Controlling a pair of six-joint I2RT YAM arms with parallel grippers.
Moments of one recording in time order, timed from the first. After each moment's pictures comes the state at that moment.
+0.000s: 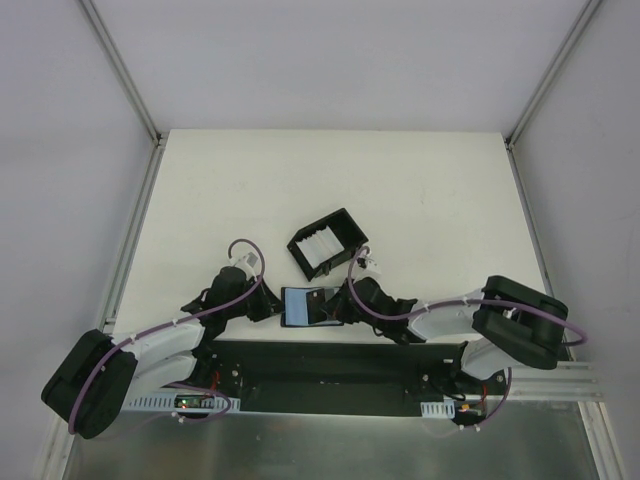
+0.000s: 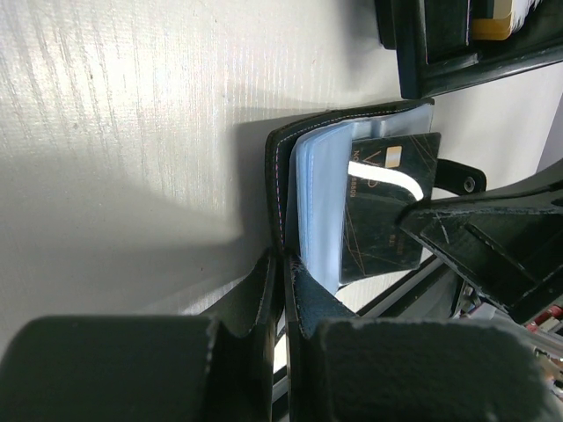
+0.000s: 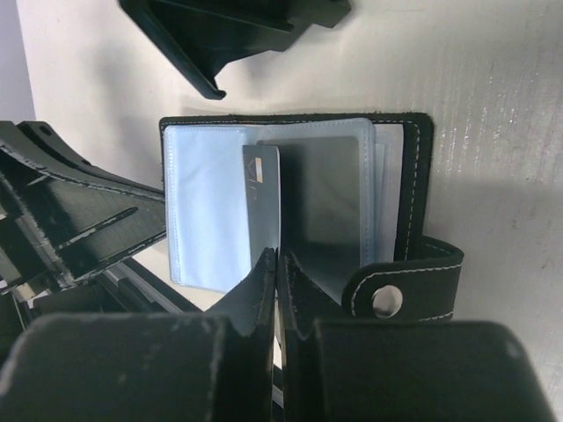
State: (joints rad) left arm -0.55 0.99 0.11 0.17 0.28 -0.94; right arm 1.14 1.48 0.42 0.44 0.23 1.20
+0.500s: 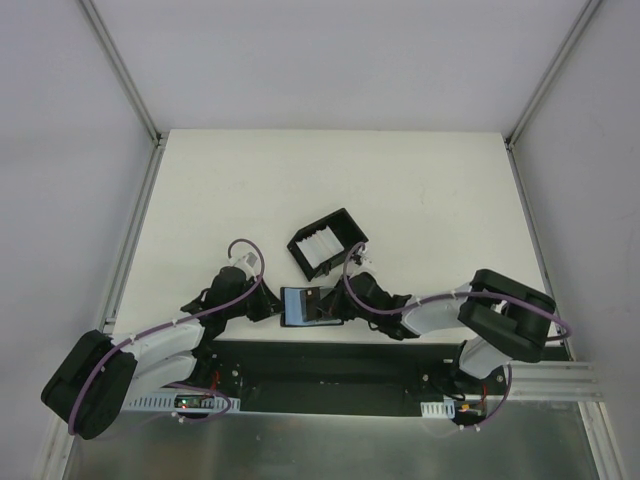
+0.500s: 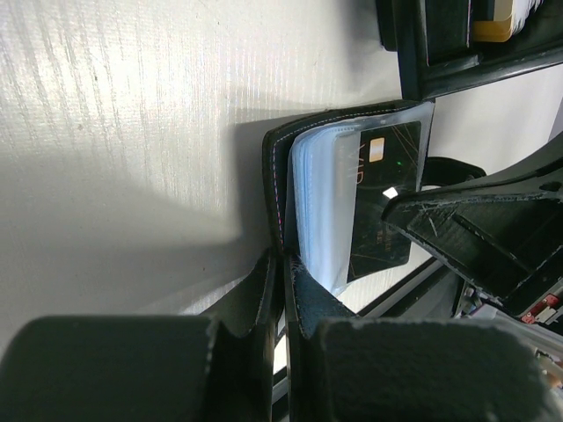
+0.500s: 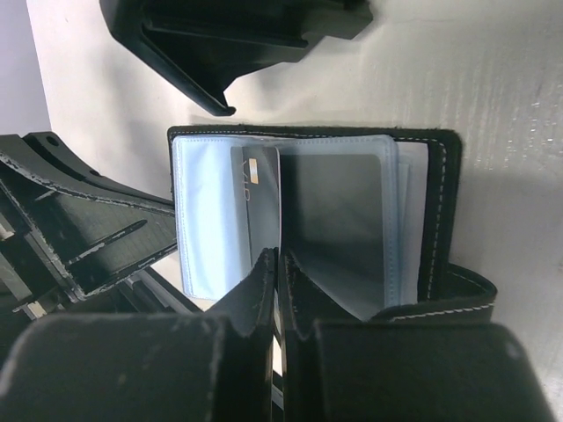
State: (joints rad) left arm -0.55 0.98 0.11 0.17 0.28 -0.94; right arm 1.10 1.56 0.45 0.49 0.16 1.21
